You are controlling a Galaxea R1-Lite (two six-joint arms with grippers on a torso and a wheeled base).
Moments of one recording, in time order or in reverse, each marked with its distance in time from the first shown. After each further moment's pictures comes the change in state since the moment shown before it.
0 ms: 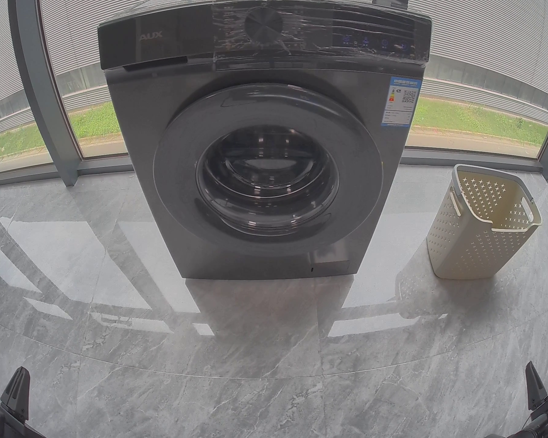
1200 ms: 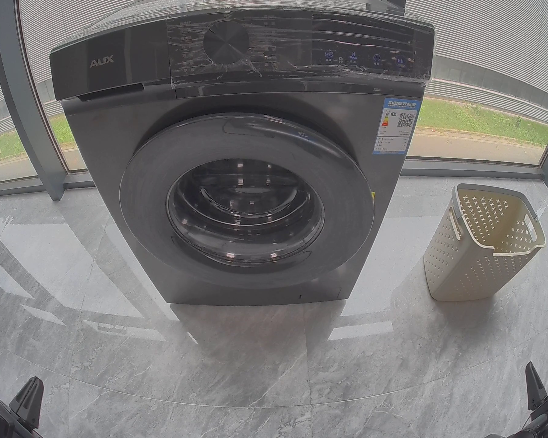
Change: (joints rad) left arm 0.001 0.001 0.000 0.029 -0.119 0.074; right arm 0.000 0.000 0.000 0.000 0.000 0.001
